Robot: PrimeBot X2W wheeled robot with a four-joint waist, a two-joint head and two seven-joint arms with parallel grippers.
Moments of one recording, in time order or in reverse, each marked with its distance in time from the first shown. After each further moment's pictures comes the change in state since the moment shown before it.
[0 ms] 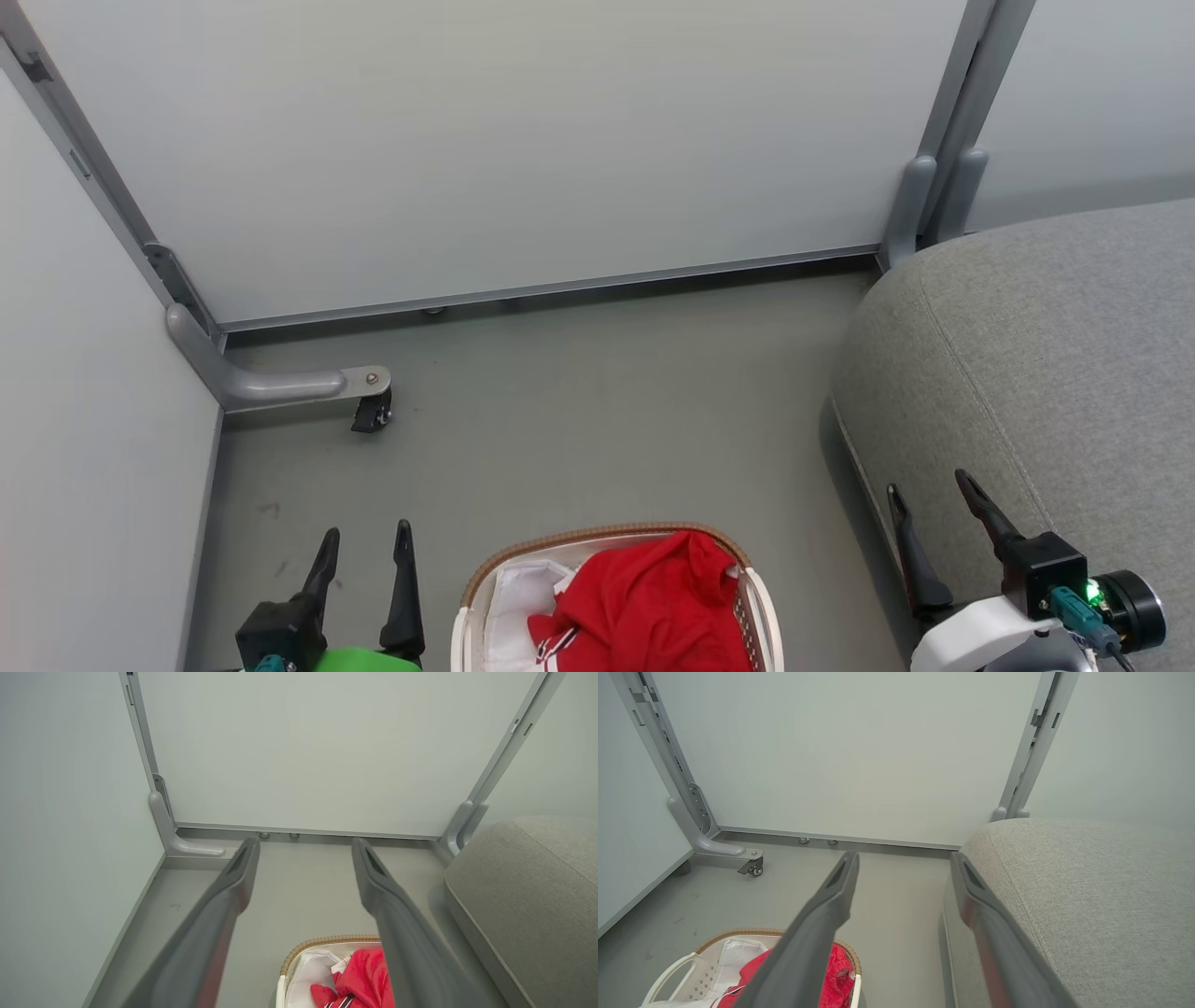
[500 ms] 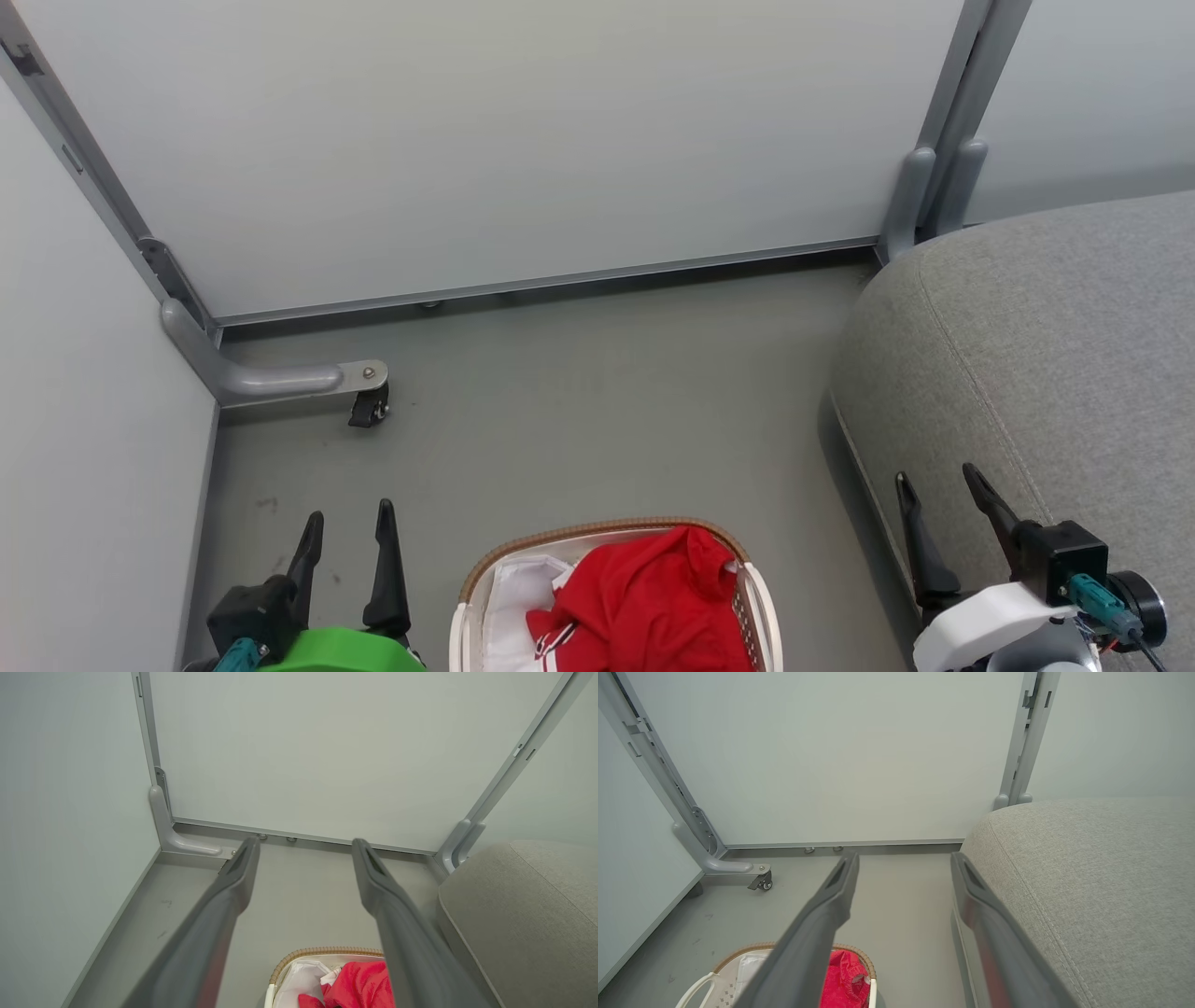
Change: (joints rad) left arm -0.019 -0.001 0.026 -0.026 -0.075 -0.006 0.026; right arm -0.016 0.001 -0.006 0.002 0.110 0.000 0.026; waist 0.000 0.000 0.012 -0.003
